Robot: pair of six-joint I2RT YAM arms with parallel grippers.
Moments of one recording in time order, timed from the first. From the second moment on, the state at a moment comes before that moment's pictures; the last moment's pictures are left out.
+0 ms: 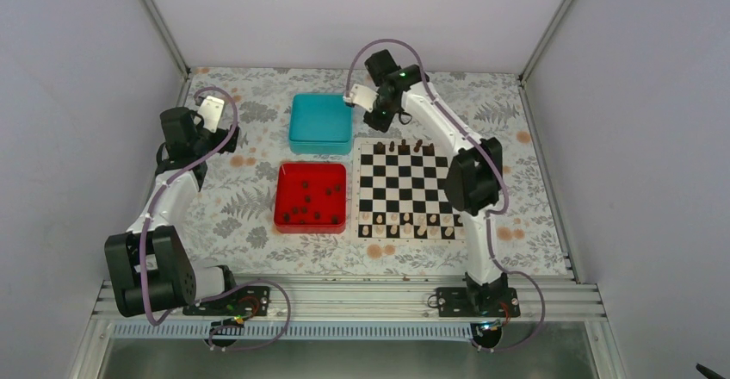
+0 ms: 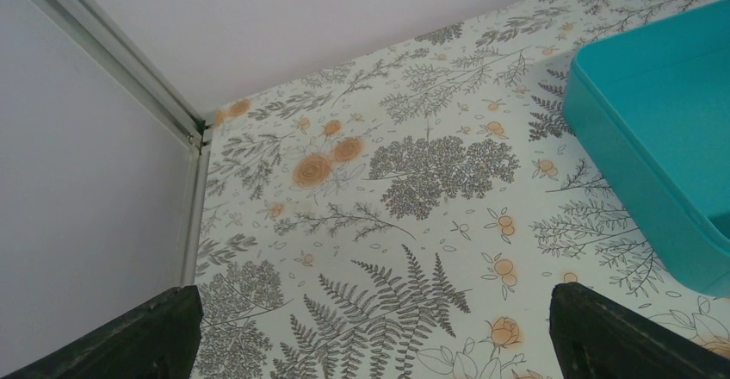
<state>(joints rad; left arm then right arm) 0.20 1.28 0.78 0.04 0.20 0.38 0.54 2.16 2.13 -1.11 -0.07 -0.66</state>
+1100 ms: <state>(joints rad) 0.20 1.28 0.78 0.04 0.20 0.38 0.53 2.41 2.11 -1.05 -0.07 -0.68</state>
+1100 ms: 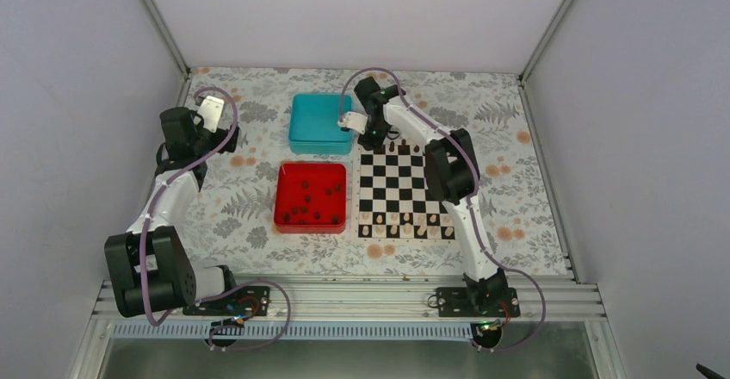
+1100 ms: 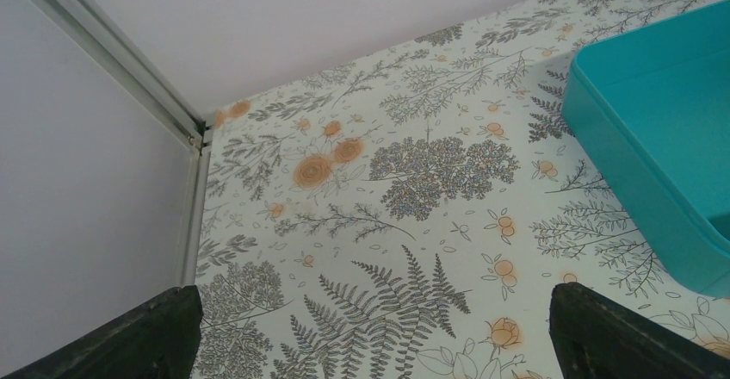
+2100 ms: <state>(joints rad) 0.20 1.28 0.78 0.04 0.20 0.38 0.53 2.42 2.10 -1.00 -0.05 -0.68</state>
